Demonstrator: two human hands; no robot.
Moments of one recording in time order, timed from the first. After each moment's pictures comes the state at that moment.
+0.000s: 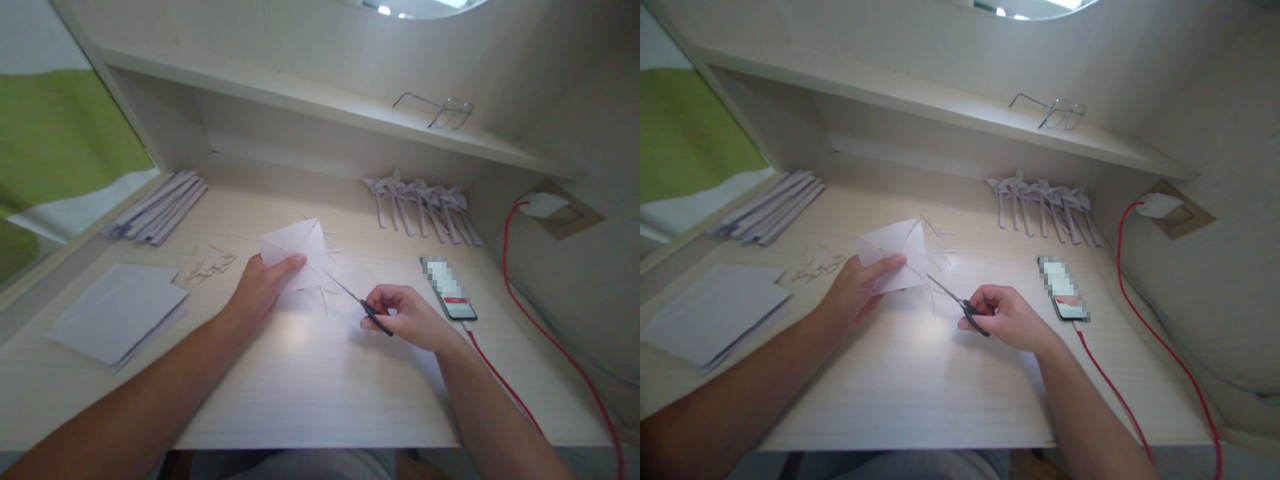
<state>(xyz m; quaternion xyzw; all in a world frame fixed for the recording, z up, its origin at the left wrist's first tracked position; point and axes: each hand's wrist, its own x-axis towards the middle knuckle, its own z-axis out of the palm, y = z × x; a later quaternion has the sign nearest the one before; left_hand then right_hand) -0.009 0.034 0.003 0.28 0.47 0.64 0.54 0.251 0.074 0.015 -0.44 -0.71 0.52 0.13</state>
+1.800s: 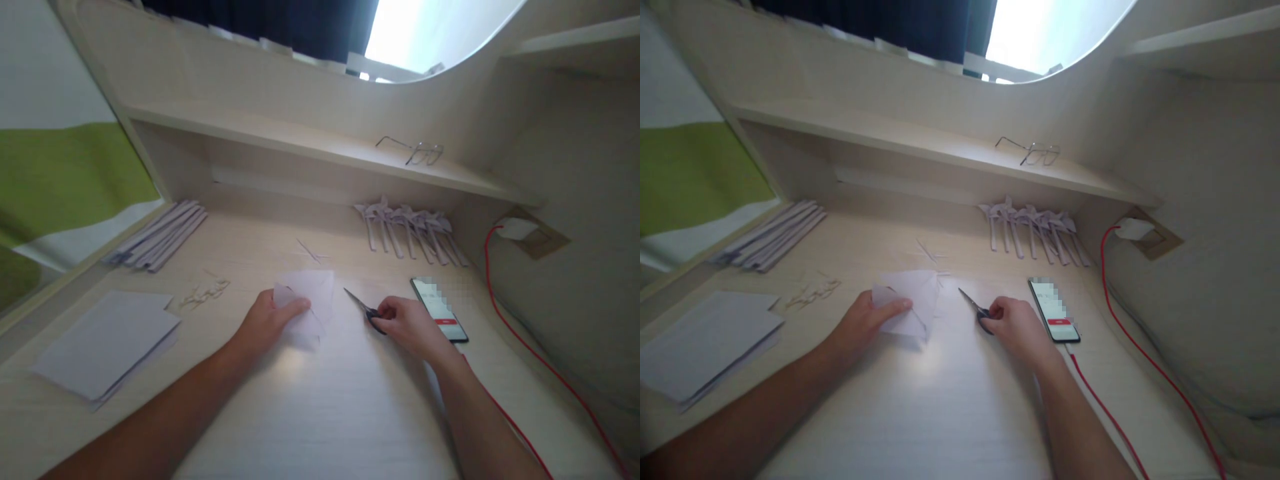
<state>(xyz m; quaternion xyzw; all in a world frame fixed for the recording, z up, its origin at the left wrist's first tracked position) -0.001 0.023 0.006 0.38 0.56 0.51 0.53 0.275 0.104 0.002 -0.57 -0.78 0.23 0.09</state>
